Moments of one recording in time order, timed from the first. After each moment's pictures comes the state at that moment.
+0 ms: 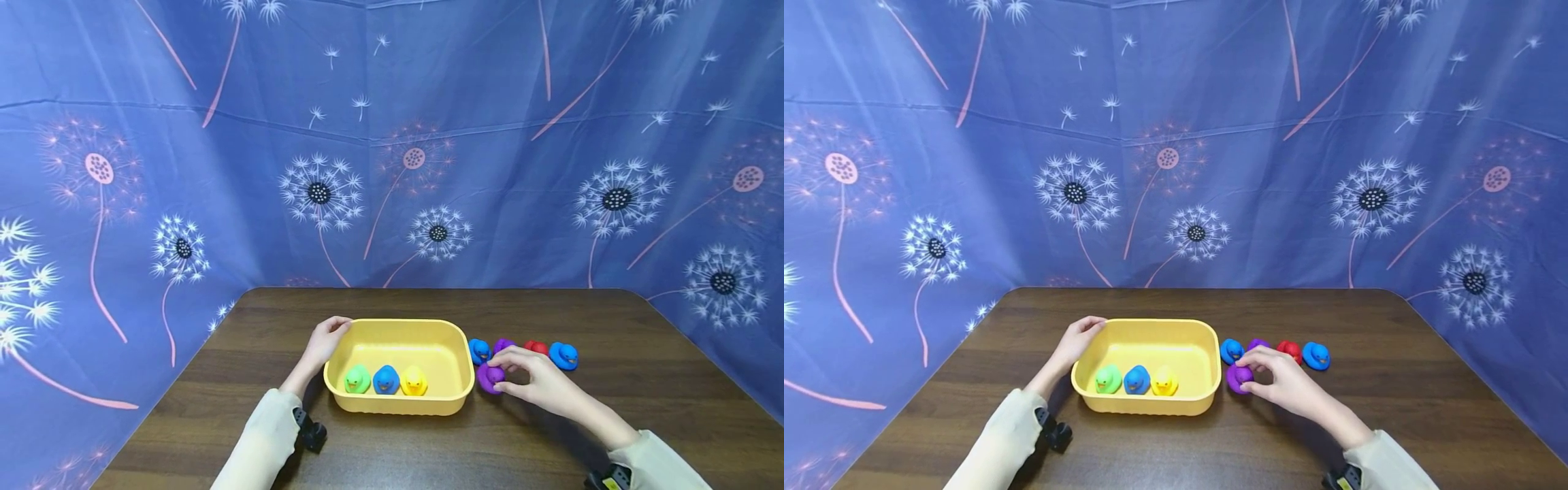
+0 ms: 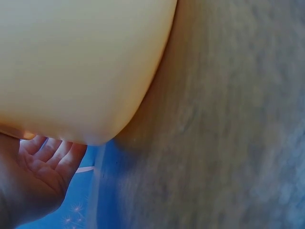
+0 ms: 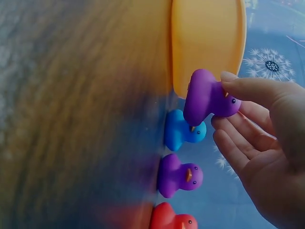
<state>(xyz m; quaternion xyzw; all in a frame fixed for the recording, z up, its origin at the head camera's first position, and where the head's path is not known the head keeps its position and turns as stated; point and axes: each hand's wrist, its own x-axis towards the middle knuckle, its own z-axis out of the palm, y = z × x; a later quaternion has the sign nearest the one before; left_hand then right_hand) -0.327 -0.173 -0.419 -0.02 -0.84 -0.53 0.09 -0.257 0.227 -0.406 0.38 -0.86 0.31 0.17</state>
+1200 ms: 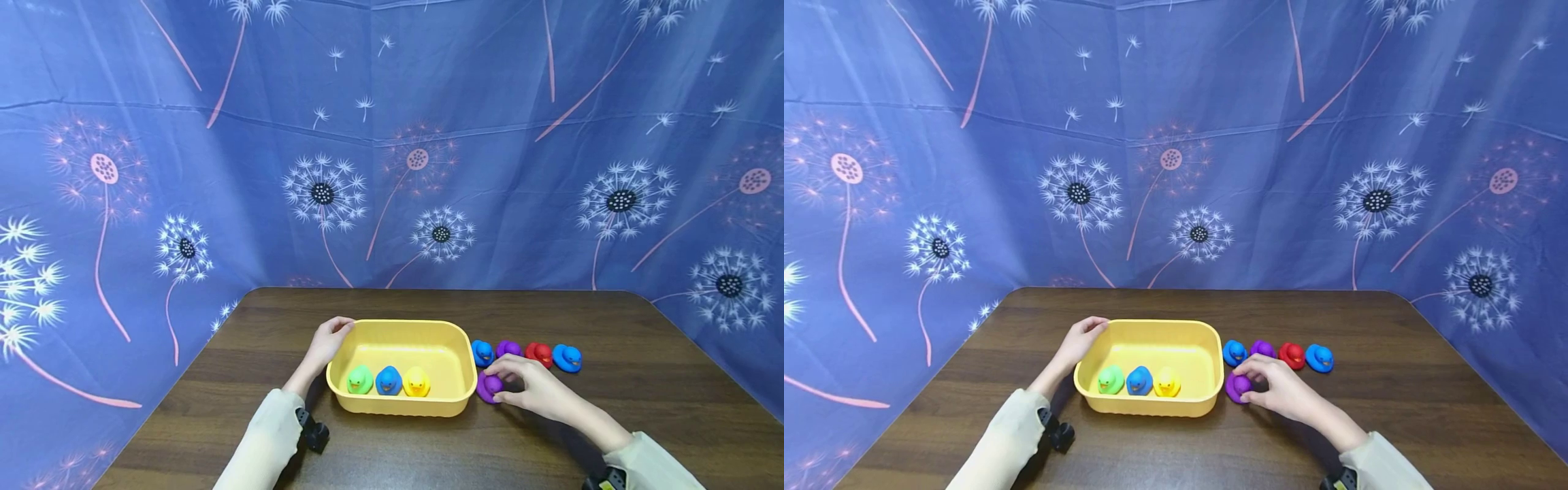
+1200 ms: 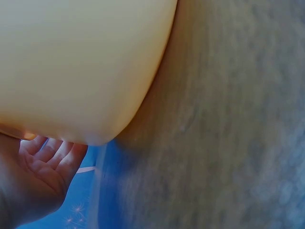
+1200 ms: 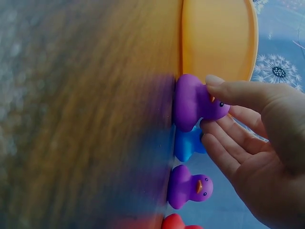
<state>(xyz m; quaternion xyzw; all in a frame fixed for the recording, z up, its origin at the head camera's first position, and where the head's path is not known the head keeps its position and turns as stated) -0.327 -0.172 -0.418 -0.02 -0.84 -0.53 0.09 -0.260 0.222 -0.414 0.38 -0.86 0.34 0.09</state>
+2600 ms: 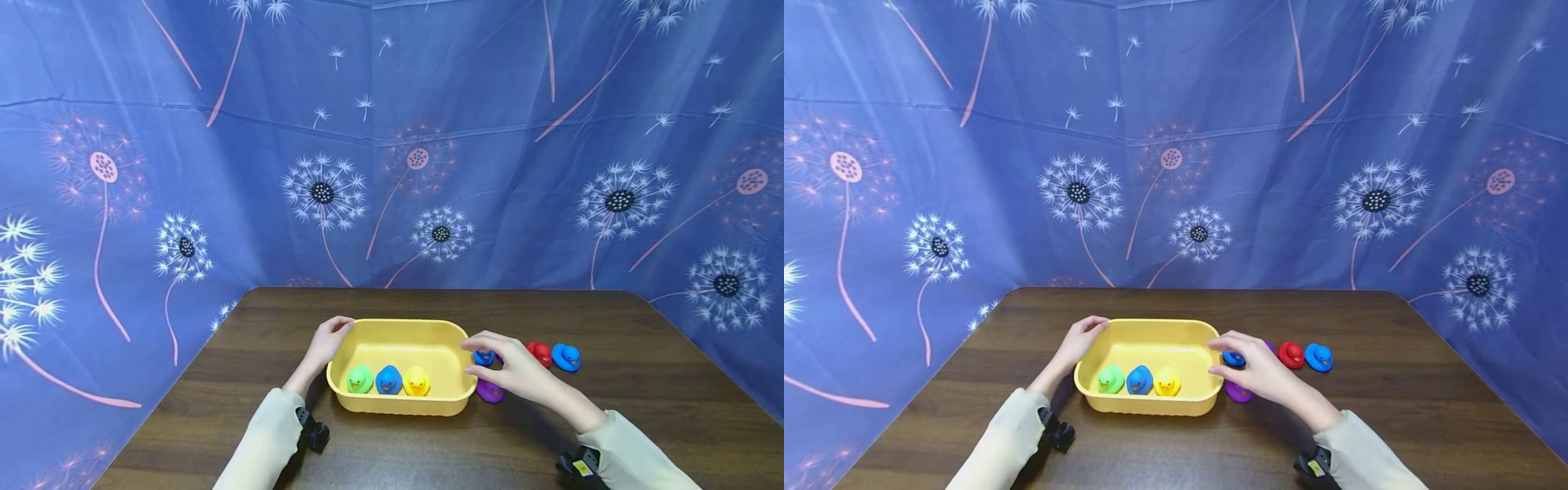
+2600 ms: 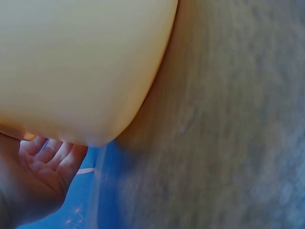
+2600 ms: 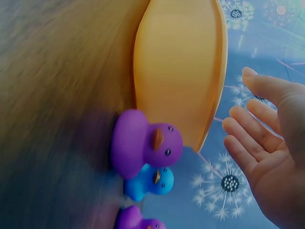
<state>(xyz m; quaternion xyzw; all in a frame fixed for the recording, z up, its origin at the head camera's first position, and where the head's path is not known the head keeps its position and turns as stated) -0.327 -0.173 -0.418 -0.02 -0.85 -0.52 0.10 -0.266 0.181 -0.383 0.41 -0.83 0.34 0.19</state>
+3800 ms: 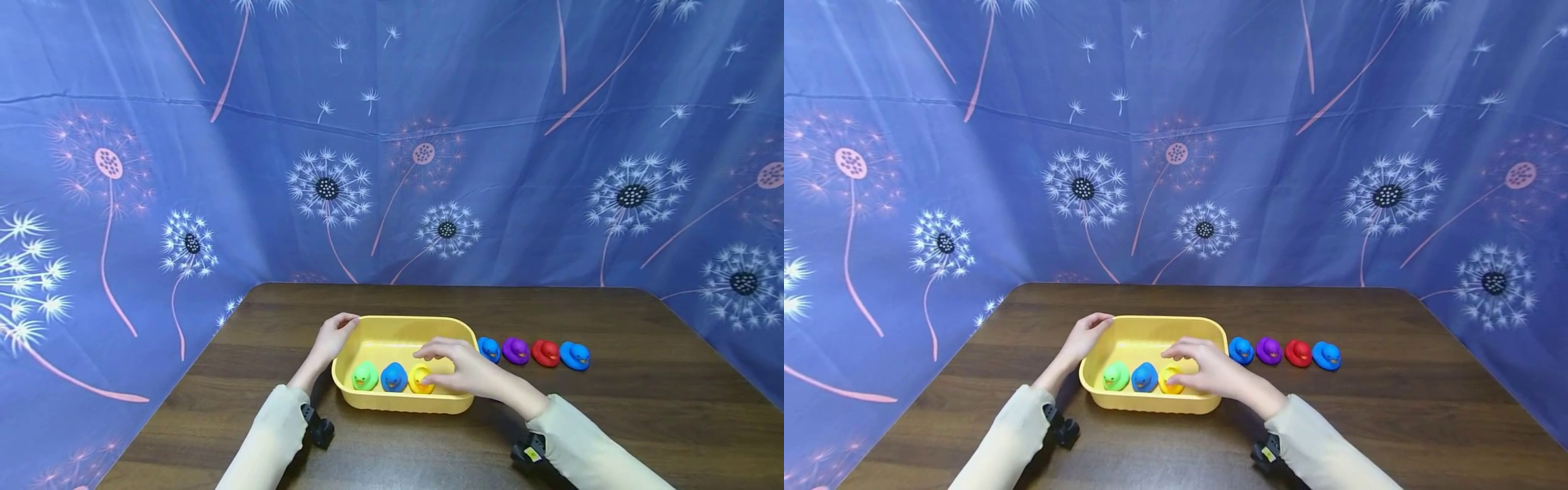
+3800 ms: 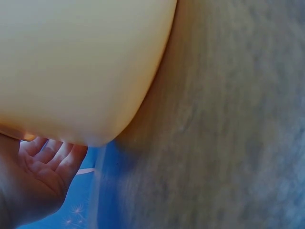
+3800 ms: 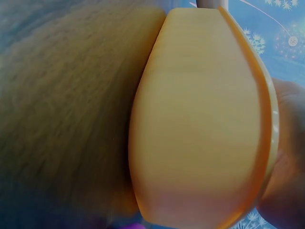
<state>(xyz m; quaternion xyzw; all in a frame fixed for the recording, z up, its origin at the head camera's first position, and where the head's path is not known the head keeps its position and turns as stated) -0.329 -0.172 -0.418 -0.02 -0.85 -0.52 0.09 -0.279 0.111 -0.392 0.47 -0.82 0.33 0.09</state>
